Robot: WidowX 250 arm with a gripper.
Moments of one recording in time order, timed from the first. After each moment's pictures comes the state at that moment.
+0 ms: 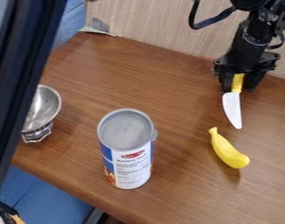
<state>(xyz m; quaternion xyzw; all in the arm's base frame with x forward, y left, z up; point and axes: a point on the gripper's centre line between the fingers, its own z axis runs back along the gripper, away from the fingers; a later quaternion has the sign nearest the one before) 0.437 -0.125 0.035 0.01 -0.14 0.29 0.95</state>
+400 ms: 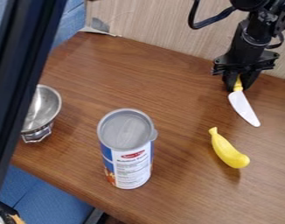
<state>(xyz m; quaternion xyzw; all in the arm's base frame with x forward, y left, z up) 0.434 -0.123 0.032 0.02 -0.13 0.29 0.95</state>
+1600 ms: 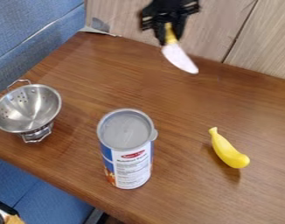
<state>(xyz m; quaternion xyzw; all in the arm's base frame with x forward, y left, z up) 0.414 0.018 0.107 -0.02 -0.16 0.42 0.90</state>
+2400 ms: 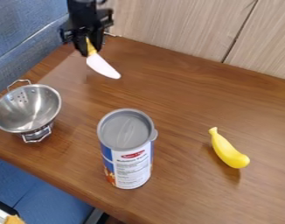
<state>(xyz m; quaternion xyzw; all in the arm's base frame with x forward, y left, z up) 0.376 0.144 0.066 0.05 -0.13 0.53 0.84</state>
